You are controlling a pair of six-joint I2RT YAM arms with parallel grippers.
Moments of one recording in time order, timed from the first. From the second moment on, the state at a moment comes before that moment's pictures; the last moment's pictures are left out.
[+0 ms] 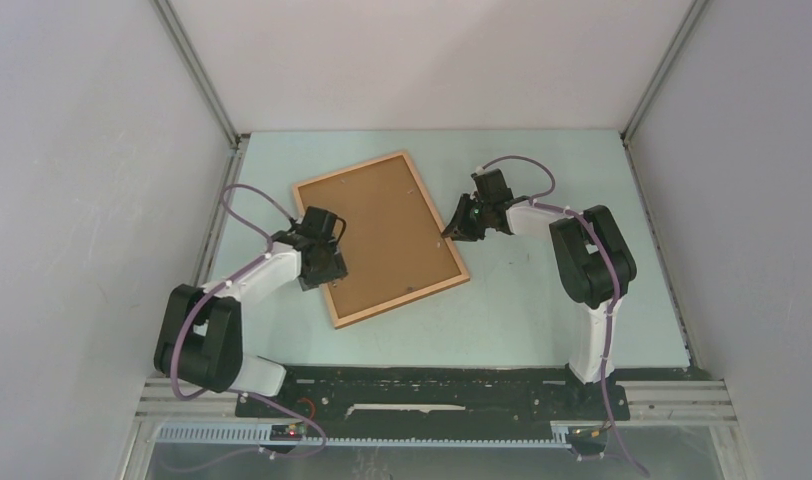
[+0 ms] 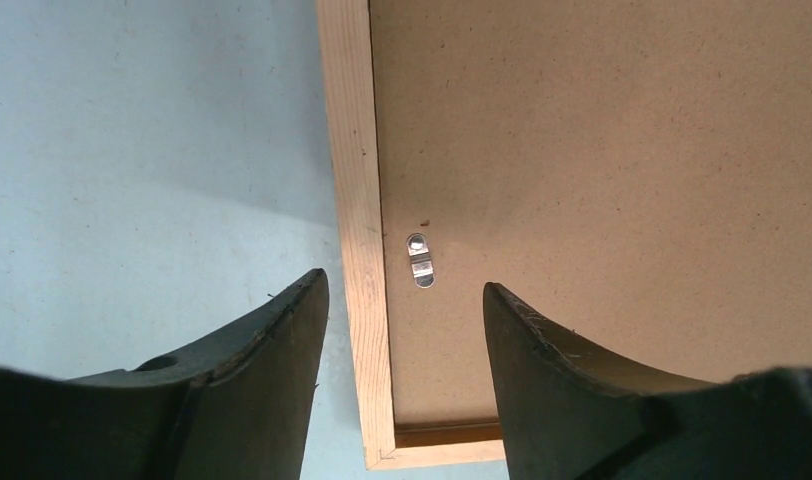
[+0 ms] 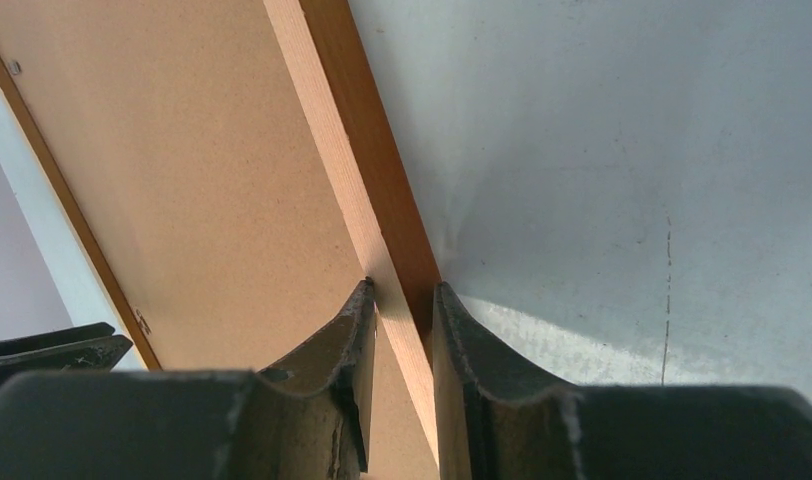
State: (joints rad) left arm -0.31 1.41 0.82 -0.59 -0.21 -0.64; right arm 0.39 2.01 1.25 -0.12 -0.33 0.67
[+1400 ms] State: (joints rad) left arm -0.30 1.46 0.79 -0.56 -0.23 -0.66; right arm 0.38 2.01 1.25 -0.09 -0.36 0.69
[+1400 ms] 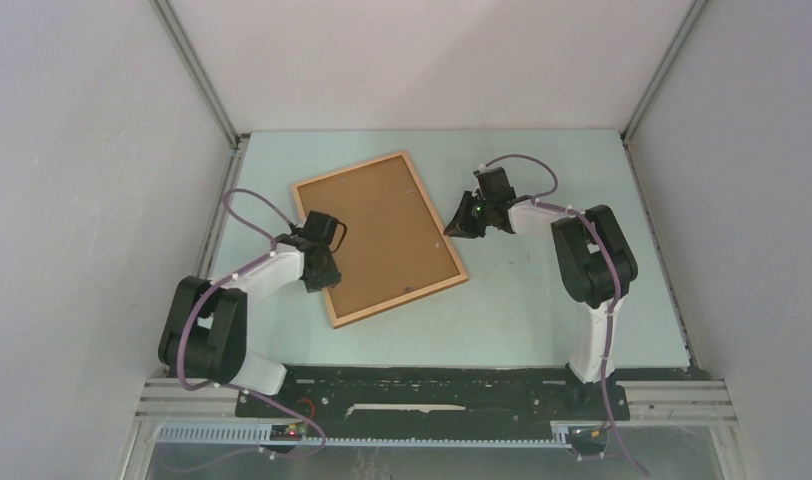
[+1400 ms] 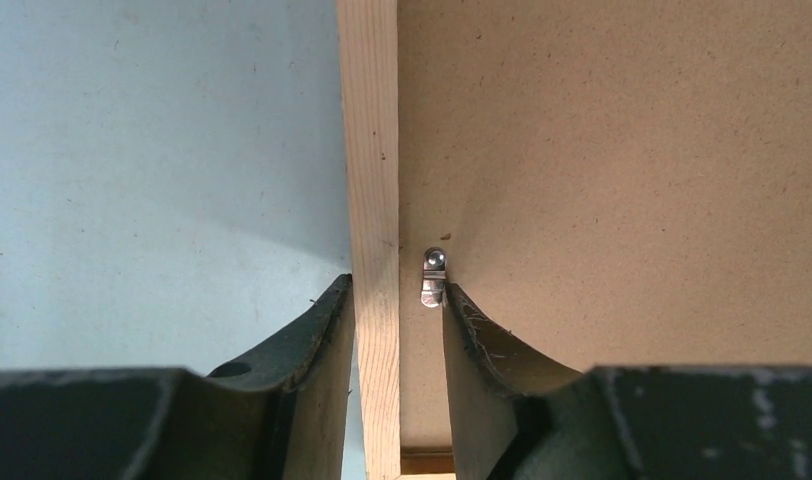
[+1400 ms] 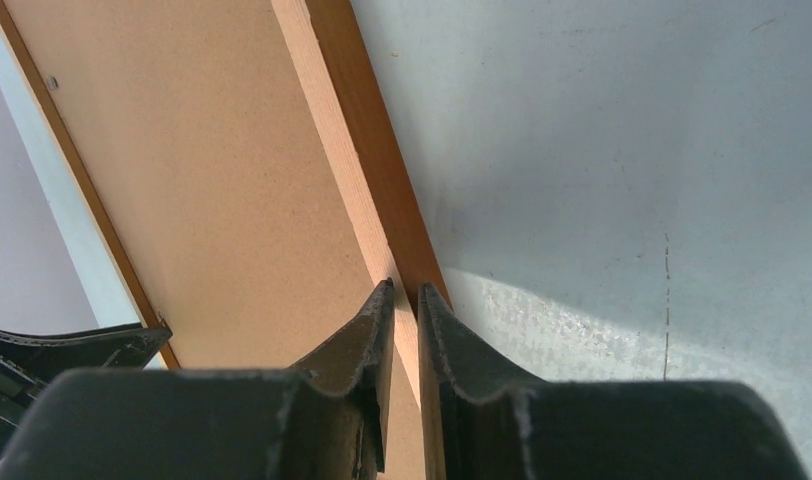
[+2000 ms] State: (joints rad) left arm -0.23 1.33 0.63 -0.40 -0.16 -0.81; right arm 0.38 2.01 1.25 -0.09 -0.36 0.69
